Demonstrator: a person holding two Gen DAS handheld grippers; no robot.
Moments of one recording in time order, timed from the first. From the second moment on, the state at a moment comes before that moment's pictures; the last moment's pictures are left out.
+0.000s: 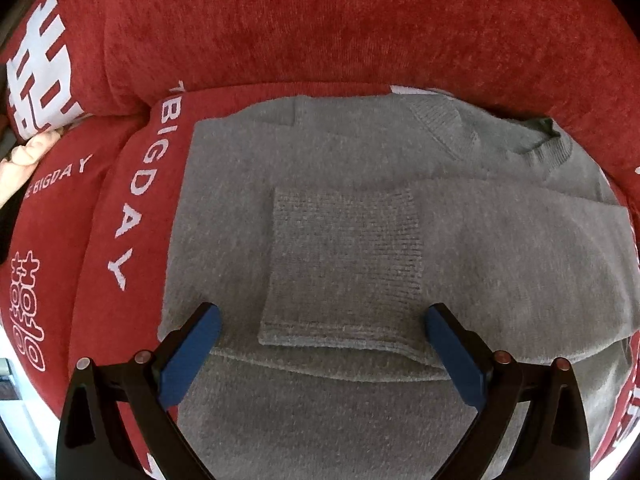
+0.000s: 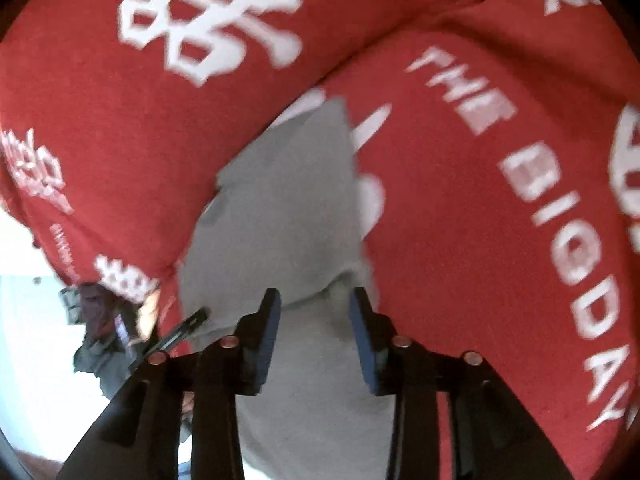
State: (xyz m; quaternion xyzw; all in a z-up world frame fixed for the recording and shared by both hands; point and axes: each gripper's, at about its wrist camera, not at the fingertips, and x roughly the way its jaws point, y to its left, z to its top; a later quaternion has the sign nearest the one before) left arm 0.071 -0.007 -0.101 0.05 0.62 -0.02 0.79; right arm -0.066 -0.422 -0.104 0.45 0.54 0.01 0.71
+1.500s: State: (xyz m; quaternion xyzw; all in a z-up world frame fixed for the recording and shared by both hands) left arm 0.078 0.019 -0.088 0.09 0.62 -0.01 0.78; right arm -0.004 -0.361 -0.108 0.27 0.62 -0.01 0.74
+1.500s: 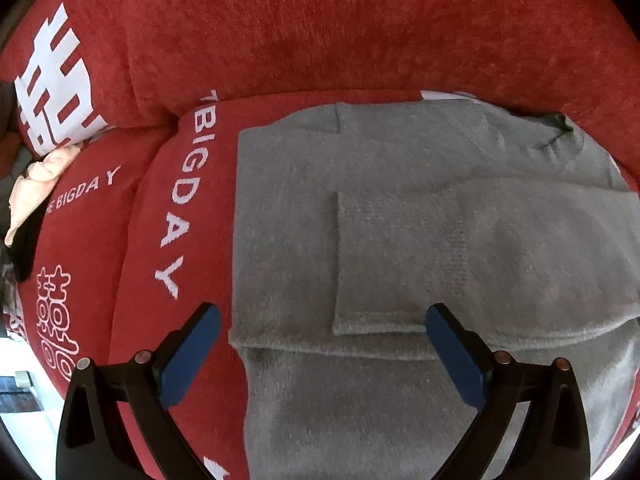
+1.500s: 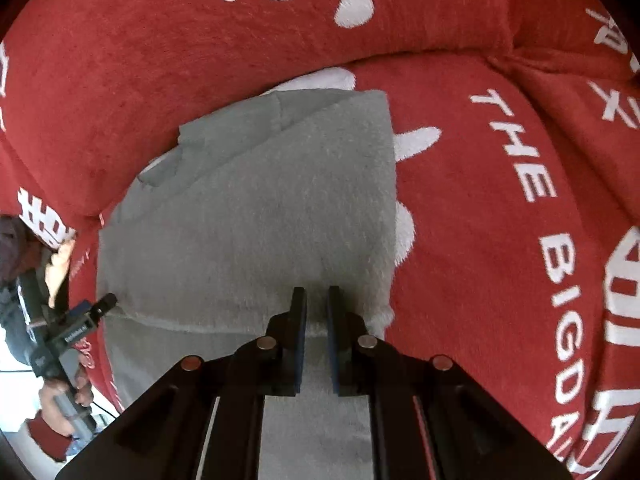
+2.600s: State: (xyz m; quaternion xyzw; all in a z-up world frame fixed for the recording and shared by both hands) left arm -0.014 -0.047 -0.051 0.07 0.66 -0.02 0.75; right arm -0.058 -0.337 -0.079 0.25 0.65 0.05 0.72
